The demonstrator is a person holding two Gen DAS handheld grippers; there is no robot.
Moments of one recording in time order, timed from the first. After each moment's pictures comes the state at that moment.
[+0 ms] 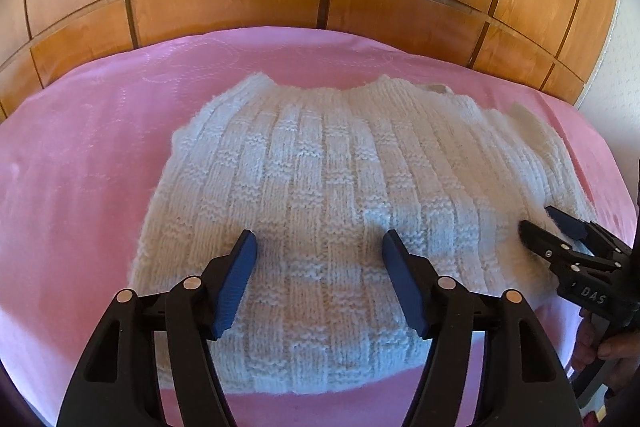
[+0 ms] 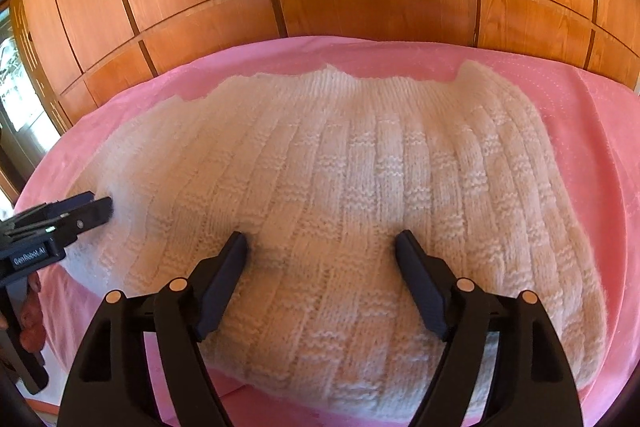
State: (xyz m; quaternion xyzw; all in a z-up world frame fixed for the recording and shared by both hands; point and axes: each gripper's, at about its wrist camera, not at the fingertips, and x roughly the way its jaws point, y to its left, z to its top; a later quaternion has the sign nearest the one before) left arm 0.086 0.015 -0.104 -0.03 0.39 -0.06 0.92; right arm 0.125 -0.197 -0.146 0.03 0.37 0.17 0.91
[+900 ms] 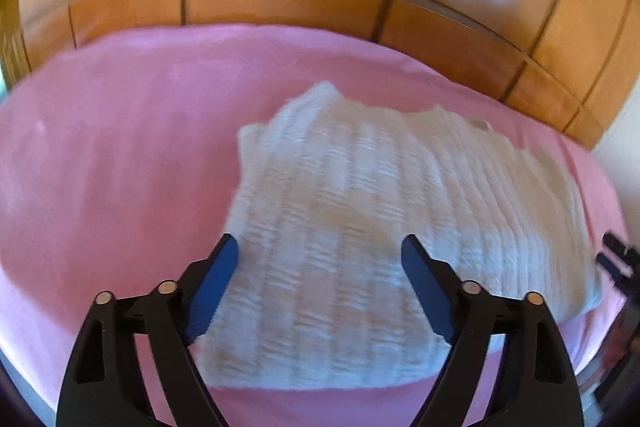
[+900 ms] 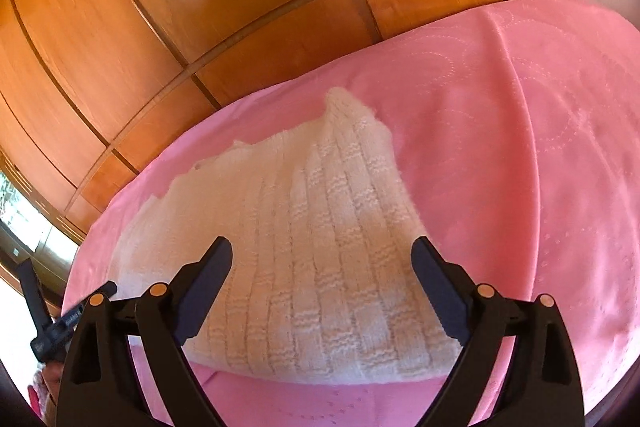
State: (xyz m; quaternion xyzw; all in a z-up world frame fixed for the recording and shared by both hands) left arm 0.089 0.072 -0.094 -0.11 0.39 -0.01 0.91; right arm 0.112 -0.309 -0.118 0.21 0.36 0.11 0.90
